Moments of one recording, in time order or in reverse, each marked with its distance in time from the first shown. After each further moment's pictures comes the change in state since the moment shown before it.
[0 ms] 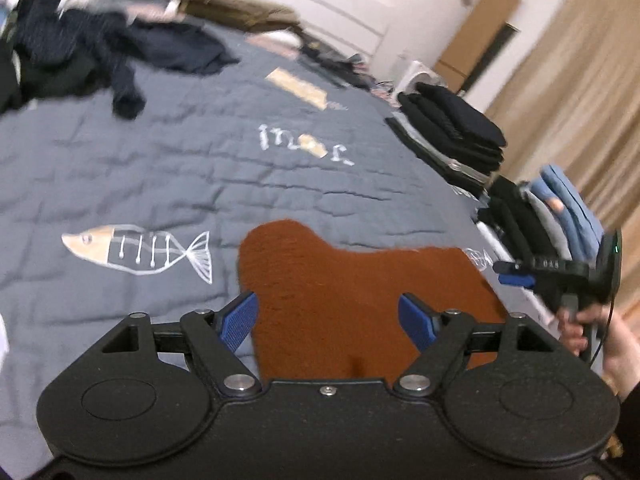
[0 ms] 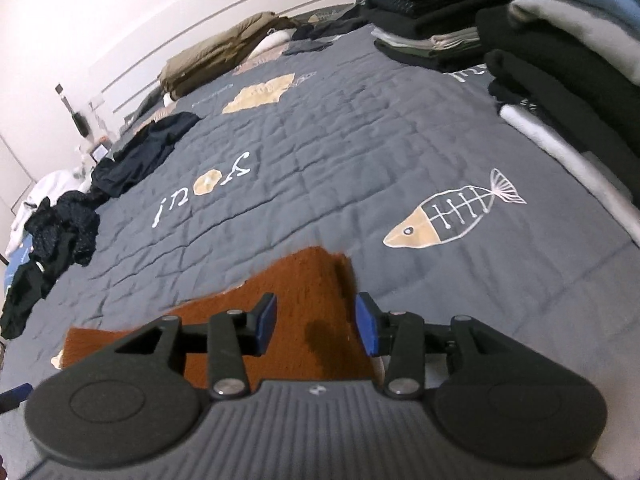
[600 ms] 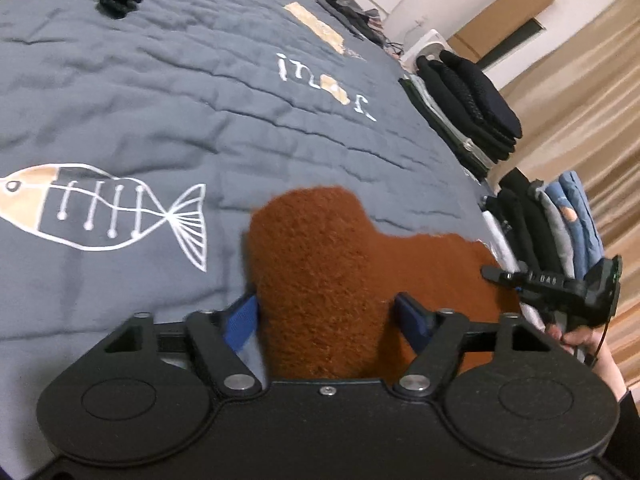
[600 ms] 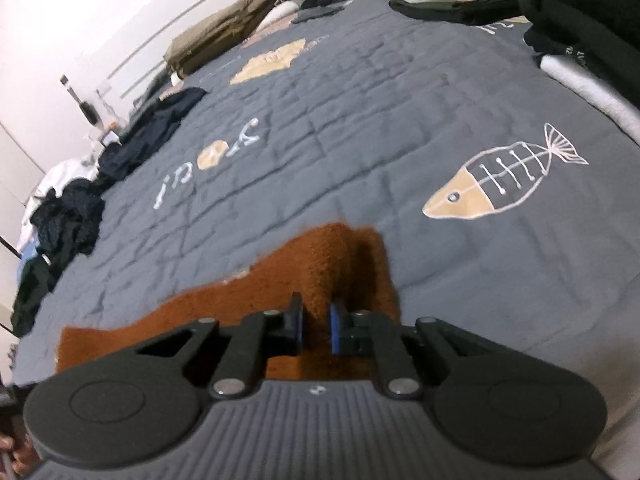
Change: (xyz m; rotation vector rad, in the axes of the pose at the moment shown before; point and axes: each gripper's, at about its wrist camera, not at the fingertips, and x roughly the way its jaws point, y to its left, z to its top) left arm 0.071 0.046 0.003 -0.117 0.137 -0.110; right arm 0.043 0.001 -0.003 0.041 0.053 0.086
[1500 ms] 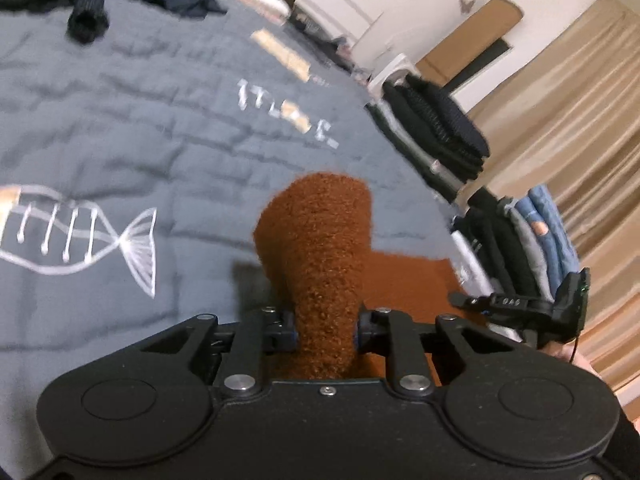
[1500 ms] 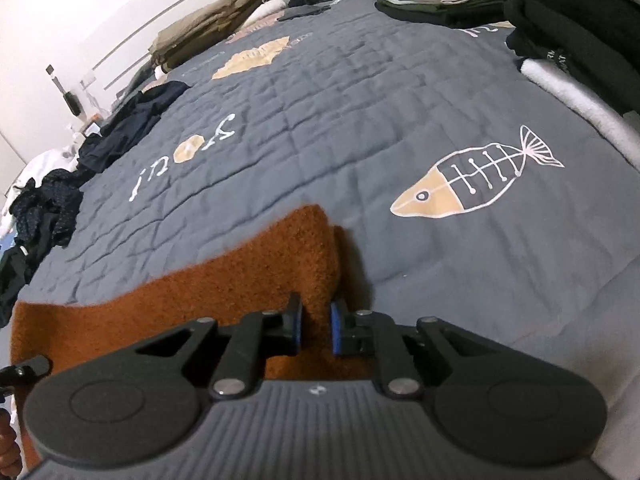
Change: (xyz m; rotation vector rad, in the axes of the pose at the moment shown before) left arm -0.007 -0.018 0.002 0.017 -0.115 -0.097; right arm 0.005 -0.010 -0.004 -0.018 0.021 -0.078
